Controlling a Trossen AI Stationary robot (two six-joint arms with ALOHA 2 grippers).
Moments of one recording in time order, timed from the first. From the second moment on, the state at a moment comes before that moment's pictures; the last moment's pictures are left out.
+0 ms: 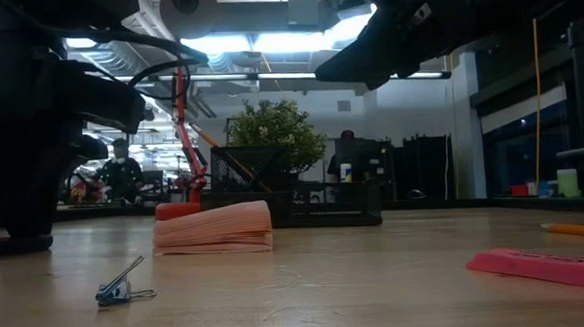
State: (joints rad) left arm -0.45 1.64 0.82 -0.63 -0.06 -0.69; right arm 0.17 1.51 0.69 0.48 0.10 -0.06
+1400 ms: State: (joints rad) left arm -0.58 1.58 1.18 -1.36 -1.05 -0.78; right arm 0.17 1.51 0.69 0.47 0.10 -0.08
